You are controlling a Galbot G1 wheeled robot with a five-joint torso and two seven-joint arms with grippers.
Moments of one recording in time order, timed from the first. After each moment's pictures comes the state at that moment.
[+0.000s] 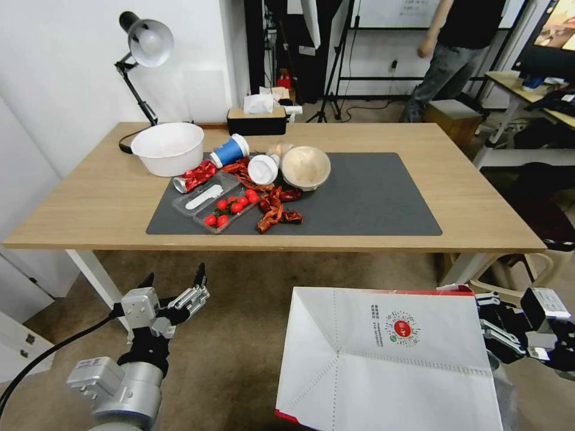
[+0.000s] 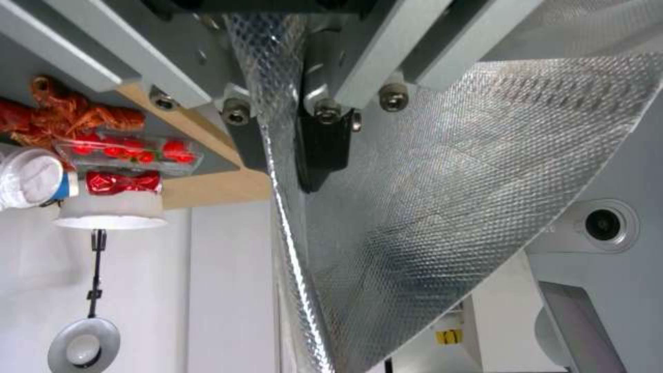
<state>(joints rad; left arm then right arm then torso) 1.90 -1.39 -0.52 -2.50 -0.37 0.17 -0.23 -1.66 0.82 0.99 2.00 1.05 -0.06 -1.40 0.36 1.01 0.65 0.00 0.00</state>
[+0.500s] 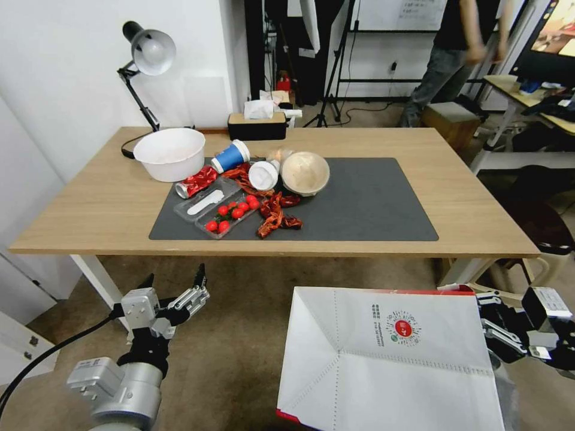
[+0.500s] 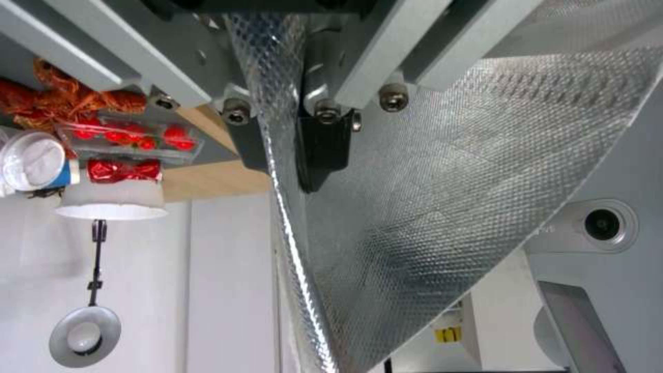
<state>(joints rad) 1.90 -1.39 -0.52 -2.50 -0.37 0.17 -0.23 -1.66 0.82 0.99 2.00 1.05 -0.06 -1.40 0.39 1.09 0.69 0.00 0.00</state>
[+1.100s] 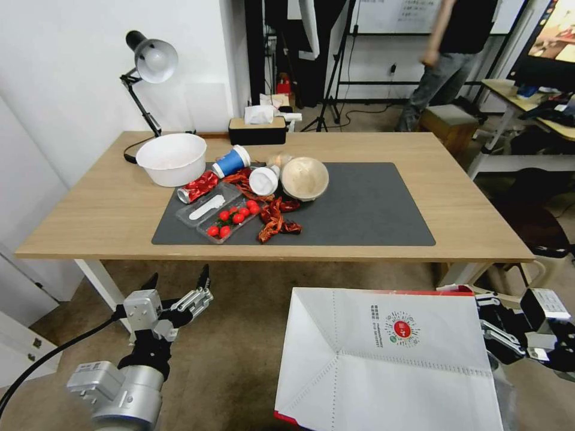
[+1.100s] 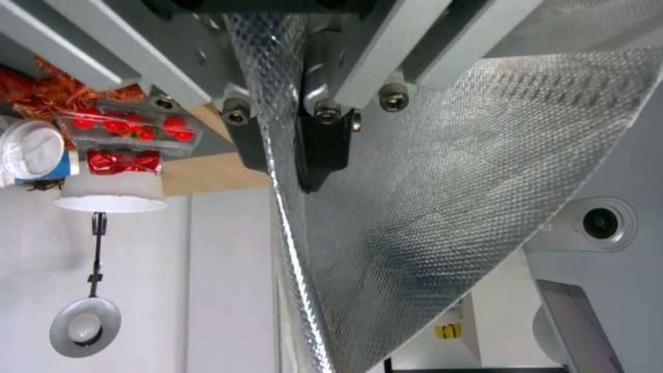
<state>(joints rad) 1.91 -1.39 -0.52 -2.50 -0.37 0.15 -0.19 -1.66 0.83 0.99 2.00 1.05 -0.06 -1.40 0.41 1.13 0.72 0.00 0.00</state>
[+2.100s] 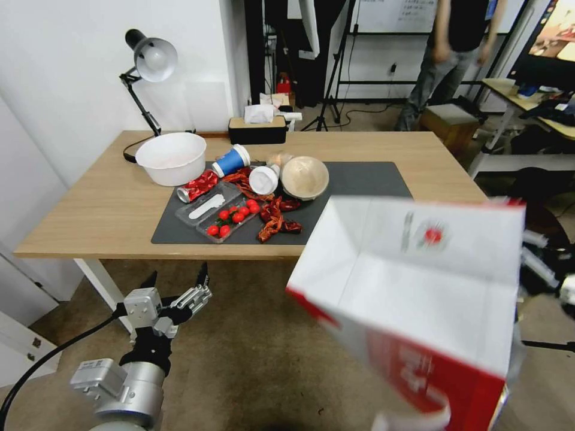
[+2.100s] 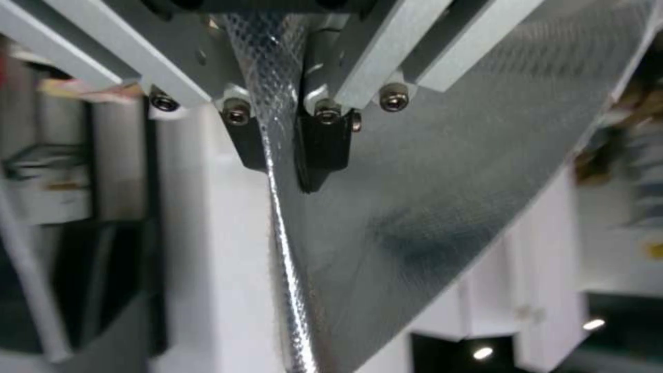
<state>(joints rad) 1.89 -1.39 -0.52 -2.48 -0.37 0.13 -0.19 -1.69 0.79 1.09 2.04 1.20 0.00 -1.15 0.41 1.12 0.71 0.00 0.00</state>
